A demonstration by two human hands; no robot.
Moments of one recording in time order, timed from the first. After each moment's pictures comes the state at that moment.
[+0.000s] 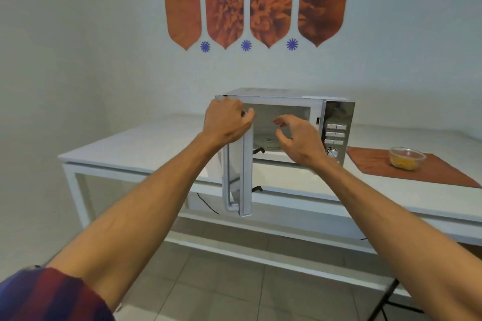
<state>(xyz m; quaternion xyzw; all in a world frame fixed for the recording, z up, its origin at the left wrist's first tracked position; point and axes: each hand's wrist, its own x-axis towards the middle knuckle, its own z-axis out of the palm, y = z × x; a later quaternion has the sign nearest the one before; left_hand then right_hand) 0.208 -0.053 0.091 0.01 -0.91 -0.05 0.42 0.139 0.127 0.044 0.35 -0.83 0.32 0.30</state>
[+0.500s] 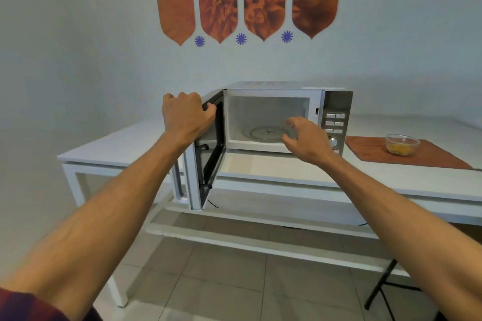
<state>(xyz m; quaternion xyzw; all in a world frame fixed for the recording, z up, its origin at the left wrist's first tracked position) 0.255 -0.120 0.090 0.15 -0.90 0.02 0.41 0.152 0.130 0.027 0.28 -0.89 0.25 0.26</state>
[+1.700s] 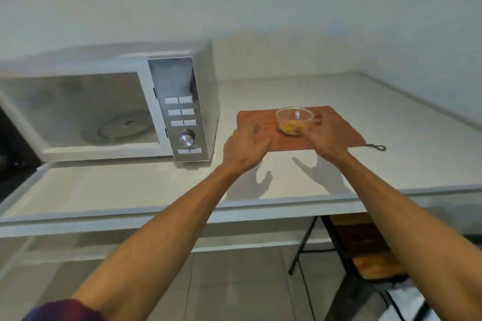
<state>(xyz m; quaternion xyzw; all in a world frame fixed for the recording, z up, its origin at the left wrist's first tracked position) -0.088 0.306 -0.062 -0.06 -0.93 -0.33 0.16 -0.118 0.501 -0.060 0.02 -0.87 0.47 0.18</state>
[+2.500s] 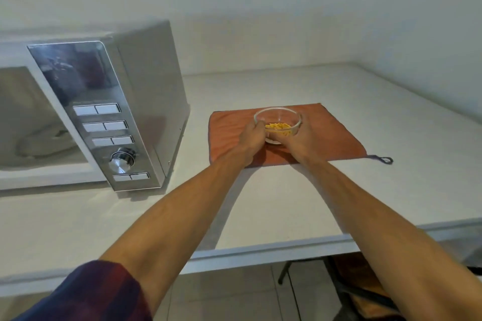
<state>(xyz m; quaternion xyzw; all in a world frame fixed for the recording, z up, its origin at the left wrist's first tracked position) -0.260 0.390 -0.104 0.04 -0.80 -0.59 0.02 -0.260 0.512 -0.127 0.00 -0.78 0.62 0.14</state>
